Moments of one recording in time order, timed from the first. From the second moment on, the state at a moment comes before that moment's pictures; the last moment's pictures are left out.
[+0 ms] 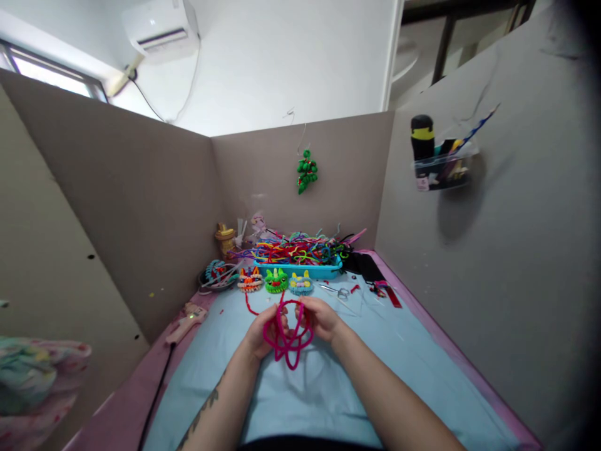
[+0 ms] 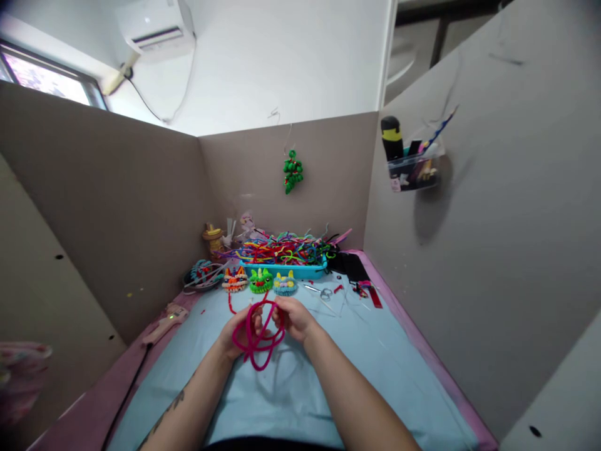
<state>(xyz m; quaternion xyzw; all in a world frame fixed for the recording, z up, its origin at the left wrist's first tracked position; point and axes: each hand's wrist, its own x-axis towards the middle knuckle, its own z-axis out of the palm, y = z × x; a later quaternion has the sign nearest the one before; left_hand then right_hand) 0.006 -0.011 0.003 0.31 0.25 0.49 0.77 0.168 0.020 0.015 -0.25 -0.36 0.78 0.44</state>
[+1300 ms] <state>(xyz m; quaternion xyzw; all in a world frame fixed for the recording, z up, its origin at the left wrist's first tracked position) 0.030 -0.043 0.075 0.68 0.46 0.52 0.24 0.187 -0.012 0.048 -0.26 -0.79 -0.04 0.55</state>
